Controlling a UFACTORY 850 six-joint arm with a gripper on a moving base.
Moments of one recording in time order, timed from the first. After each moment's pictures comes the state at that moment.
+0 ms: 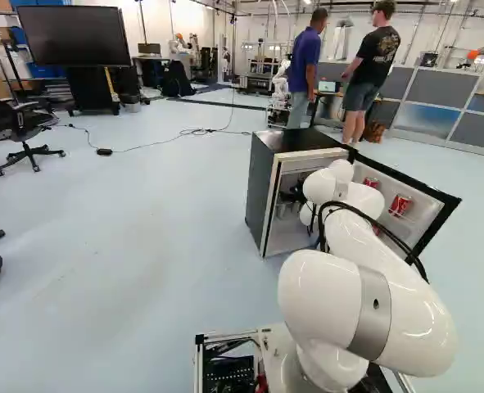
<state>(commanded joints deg) -30.7 -98.1 -122.6 -46.1 64.8 0.6</state>
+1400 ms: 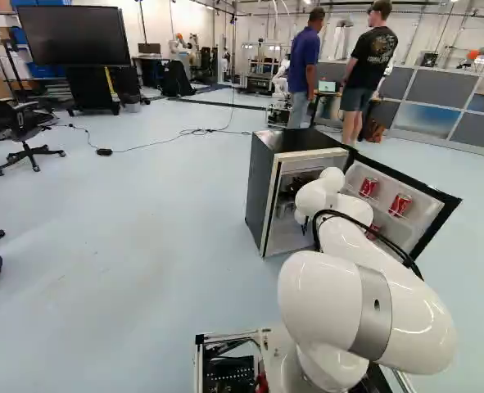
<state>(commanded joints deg) -28.4 -105.6 -135.7 -46.1 64.8 4.2</state>
